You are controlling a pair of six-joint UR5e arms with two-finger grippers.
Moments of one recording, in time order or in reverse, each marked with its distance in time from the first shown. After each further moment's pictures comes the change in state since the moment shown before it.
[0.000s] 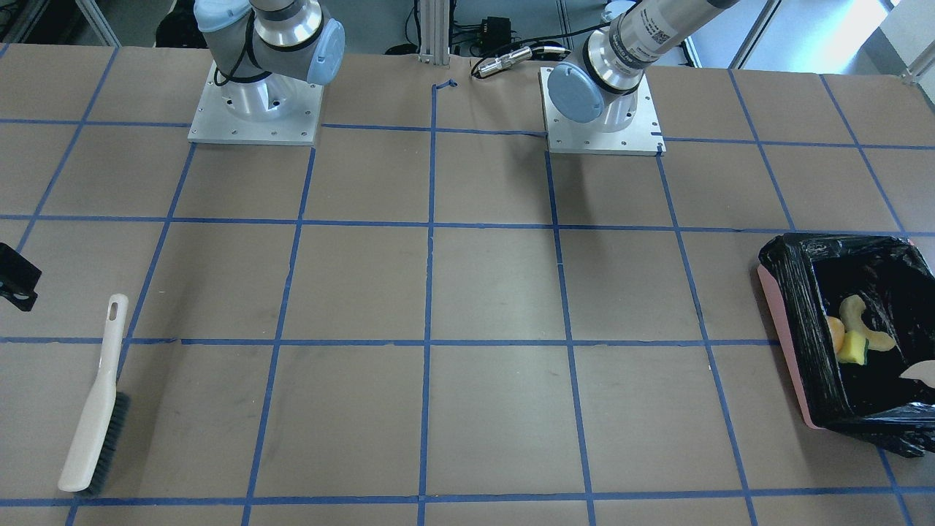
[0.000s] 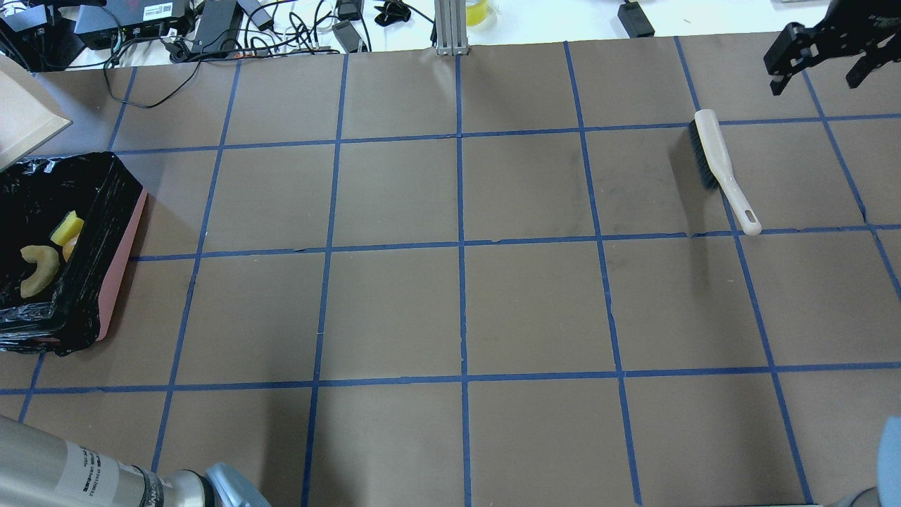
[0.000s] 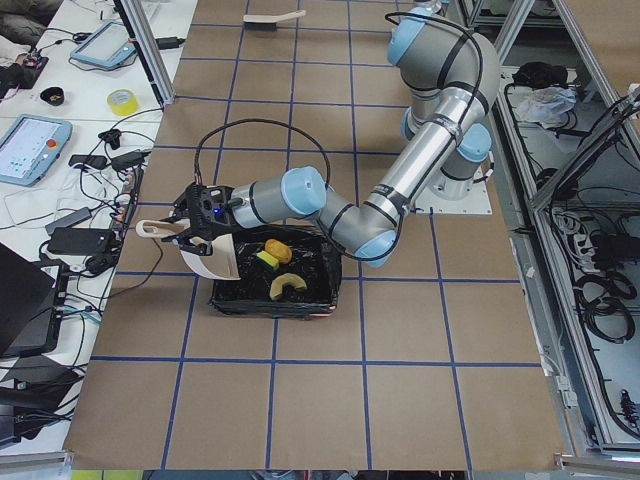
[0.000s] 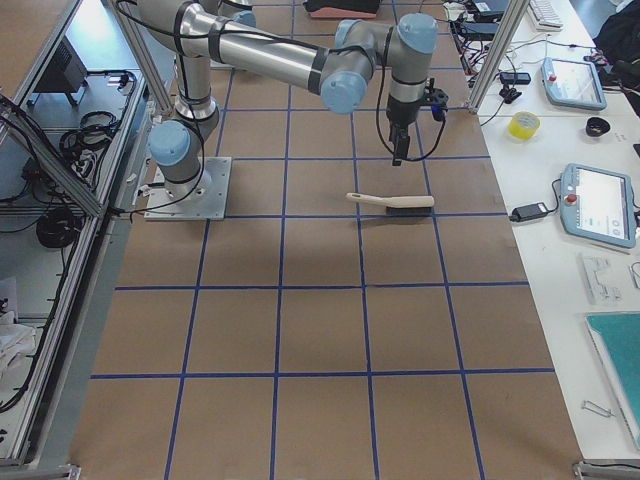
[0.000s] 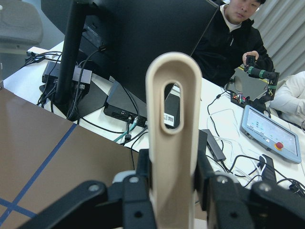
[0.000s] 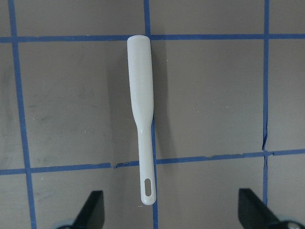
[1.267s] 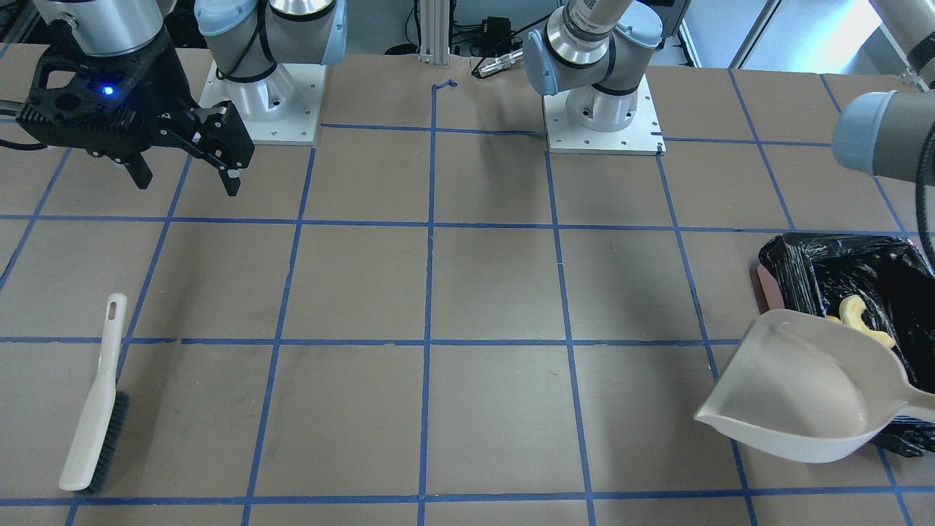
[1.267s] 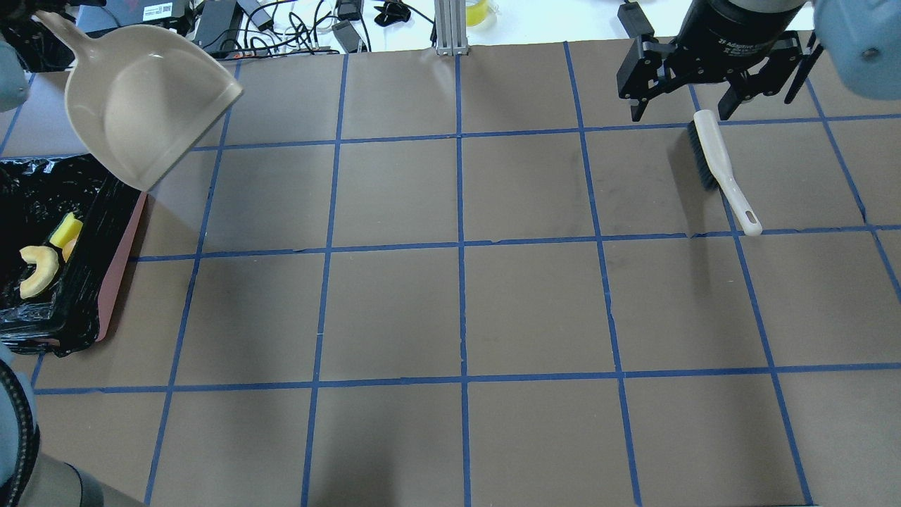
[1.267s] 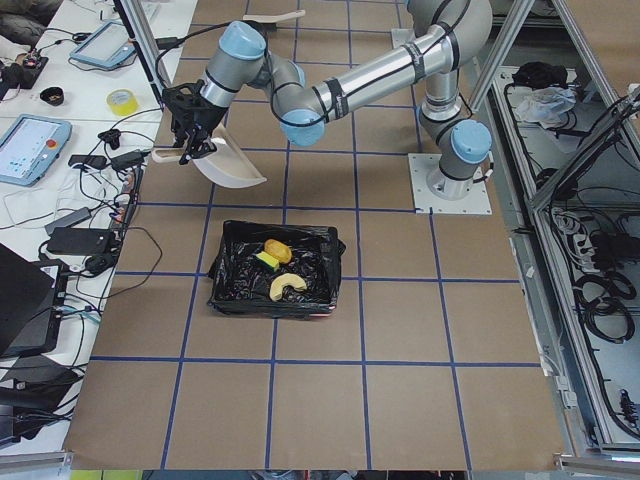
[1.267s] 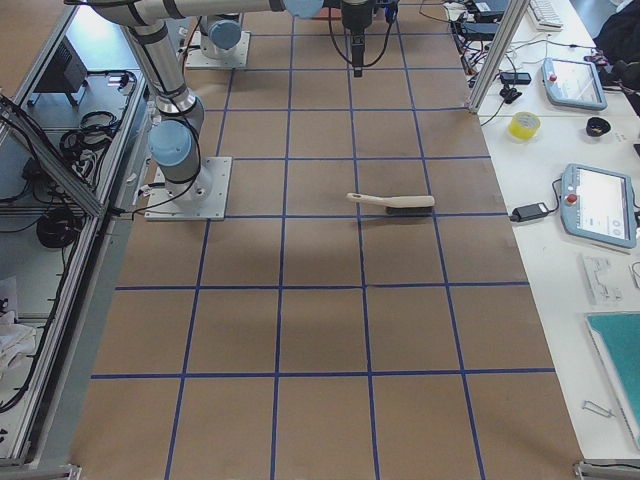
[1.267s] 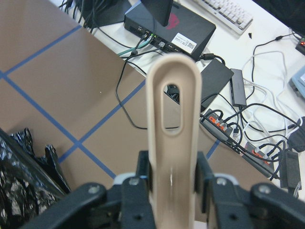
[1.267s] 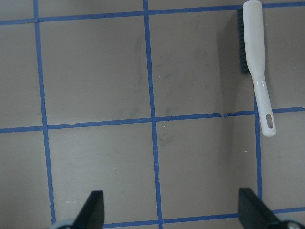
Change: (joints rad) left arm -0.546 0.115 0.003 -0.471 0.838 -0.607; right arm 0.326 -0.223 0.127 0.101 0.056 0.366
